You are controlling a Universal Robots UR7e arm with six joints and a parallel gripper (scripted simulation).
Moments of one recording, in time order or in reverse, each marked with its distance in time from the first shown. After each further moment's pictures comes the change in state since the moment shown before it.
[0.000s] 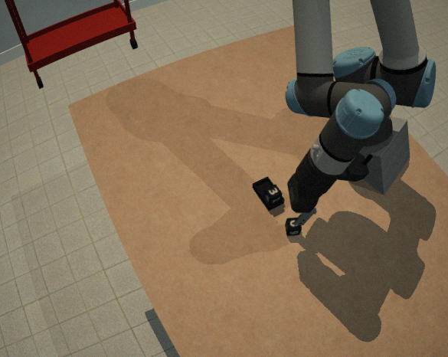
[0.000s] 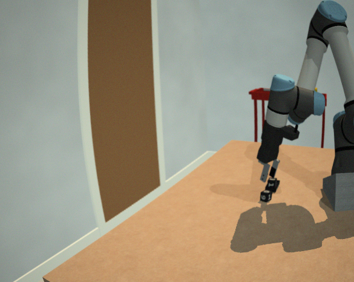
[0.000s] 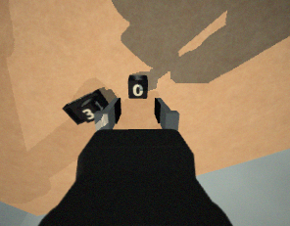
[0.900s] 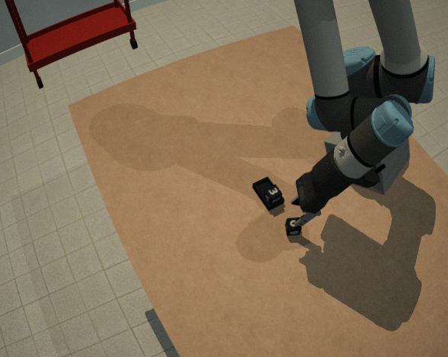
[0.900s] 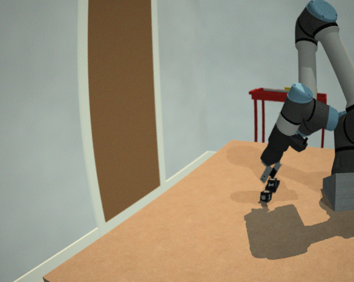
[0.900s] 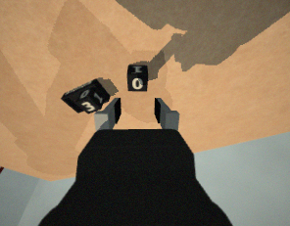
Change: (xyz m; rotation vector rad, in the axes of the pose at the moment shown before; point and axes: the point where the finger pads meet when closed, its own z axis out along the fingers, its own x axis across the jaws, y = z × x) arm 0.001 -0.003 0.001 -0.231 -0.001 -0.002
